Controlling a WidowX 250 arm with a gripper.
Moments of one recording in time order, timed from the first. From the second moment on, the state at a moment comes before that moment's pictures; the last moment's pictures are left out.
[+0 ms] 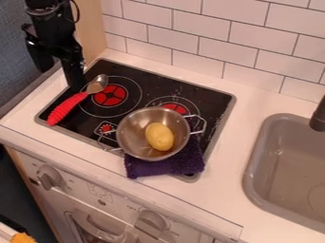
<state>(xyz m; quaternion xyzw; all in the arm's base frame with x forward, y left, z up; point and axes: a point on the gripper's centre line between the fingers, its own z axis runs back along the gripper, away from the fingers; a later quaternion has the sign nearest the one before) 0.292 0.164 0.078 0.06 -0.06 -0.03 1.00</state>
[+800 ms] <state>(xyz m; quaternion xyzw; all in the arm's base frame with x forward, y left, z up) 0.283 0.118 0.088 0.07 -0.06 0.03 1.00</state>
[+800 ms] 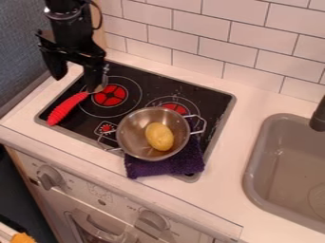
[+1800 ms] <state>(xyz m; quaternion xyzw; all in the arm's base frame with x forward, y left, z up) 0.301 0.005 0.070 0.06 -0.07 0.01 1.00</state>
